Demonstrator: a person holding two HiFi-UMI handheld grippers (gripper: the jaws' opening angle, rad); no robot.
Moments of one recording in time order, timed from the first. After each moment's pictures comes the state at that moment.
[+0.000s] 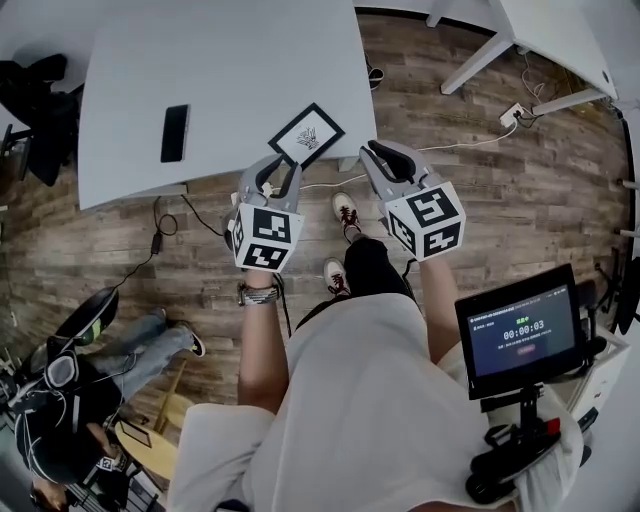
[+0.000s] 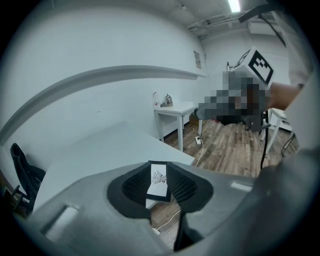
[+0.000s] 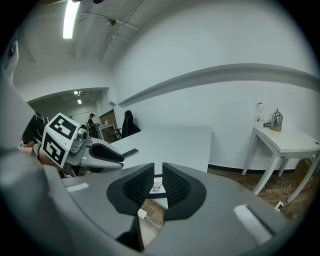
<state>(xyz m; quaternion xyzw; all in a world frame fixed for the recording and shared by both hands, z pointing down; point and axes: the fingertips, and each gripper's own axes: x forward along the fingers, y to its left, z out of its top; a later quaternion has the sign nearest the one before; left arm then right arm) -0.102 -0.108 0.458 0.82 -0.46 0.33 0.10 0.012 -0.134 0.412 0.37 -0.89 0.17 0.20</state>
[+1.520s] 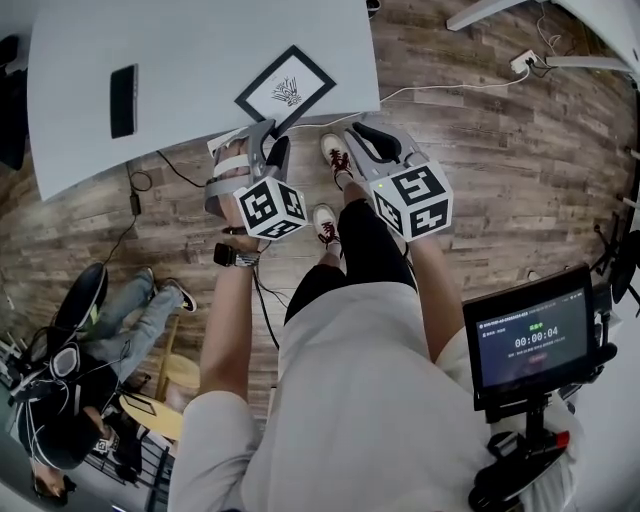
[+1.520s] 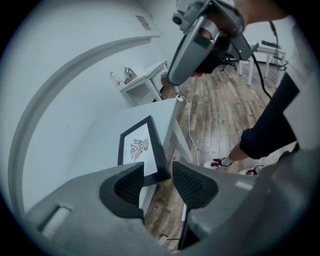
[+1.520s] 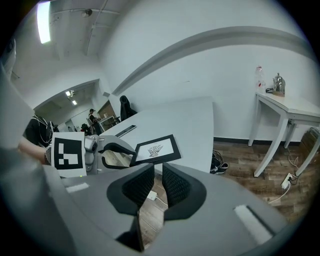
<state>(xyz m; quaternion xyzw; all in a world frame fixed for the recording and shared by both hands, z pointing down) -0.093 -0.085 0.591 0.76 -0.31 0.56 -0.07 0.012 -0.100 0.522 0.34 -0.87 0.27 0.25</state>
